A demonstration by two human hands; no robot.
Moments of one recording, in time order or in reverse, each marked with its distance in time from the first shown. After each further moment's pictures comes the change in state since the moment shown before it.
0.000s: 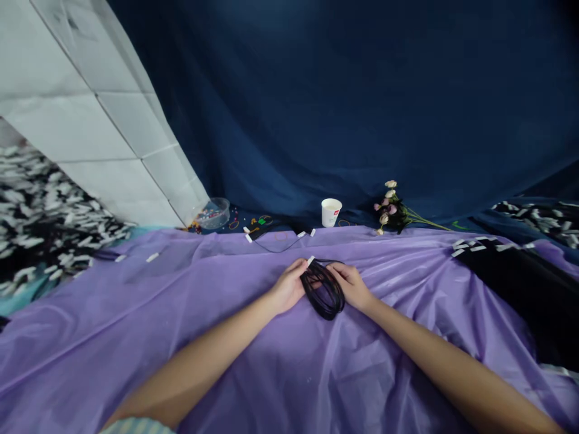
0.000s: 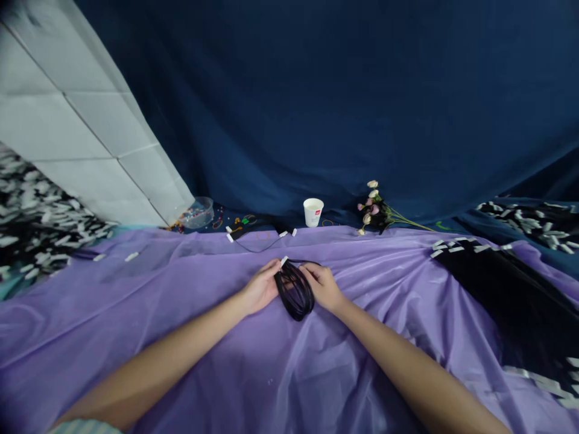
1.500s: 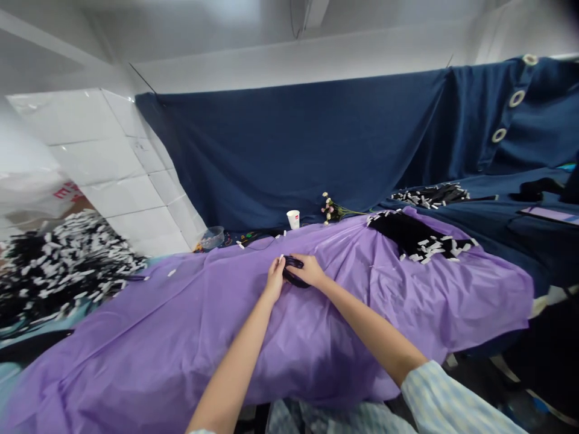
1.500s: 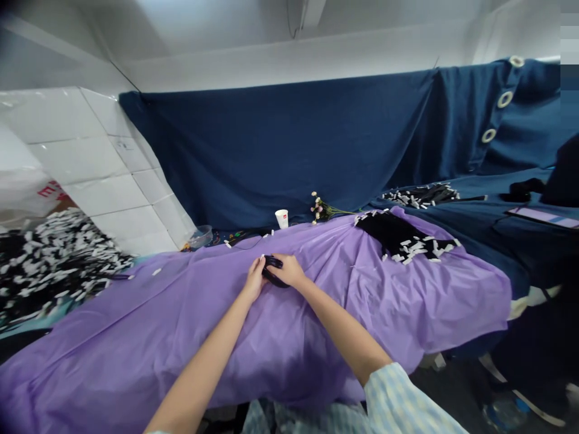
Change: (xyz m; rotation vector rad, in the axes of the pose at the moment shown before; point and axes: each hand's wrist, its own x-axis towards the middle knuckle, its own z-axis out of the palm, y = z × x) left_hand -0.097 -0.056 0.031 0.430 0.108 0.375; right_hand -0.106 -0.083 0.034 -0.195 0.176 -0.139
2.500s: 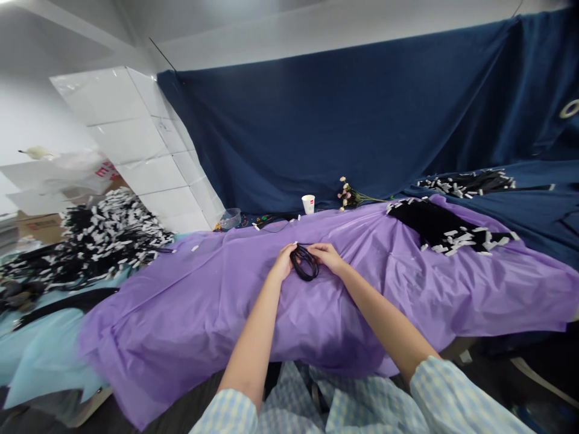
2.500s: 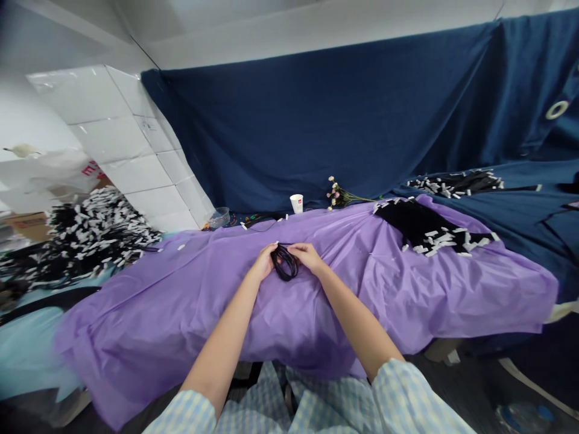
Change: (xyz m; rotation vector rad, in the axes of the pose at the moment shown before) left_hand -0.001 0.007 -0.010 -0.035 -0.006 -0.151; right_hand -0.014 0.031 0.002 0.571 -0.158 0.421
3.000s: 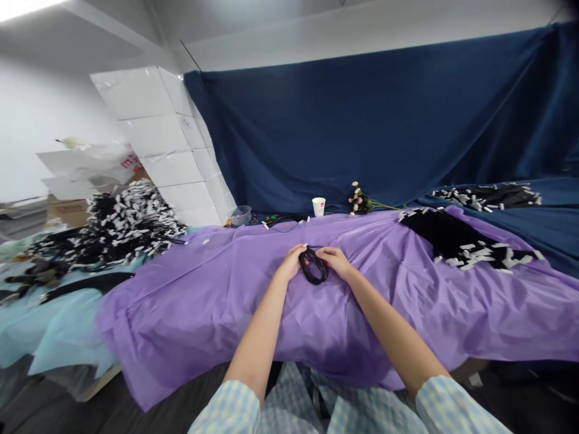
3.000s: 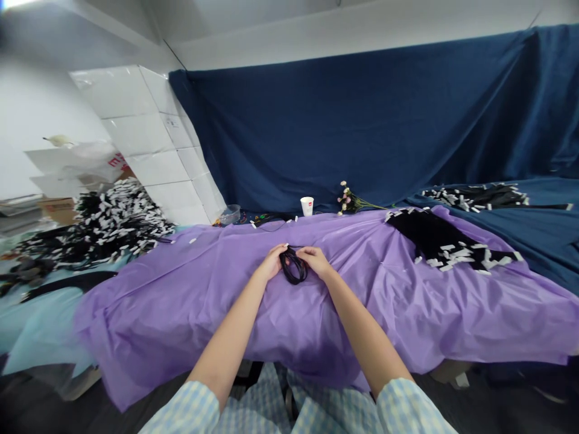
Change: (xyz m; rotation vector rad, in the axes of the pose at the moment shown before) left_hand -0.003 -0.001 -0.005 0.129 -0.067 0.026; right_hand 0.001 0.007 0.000 -0.184 -0.001 -0.052
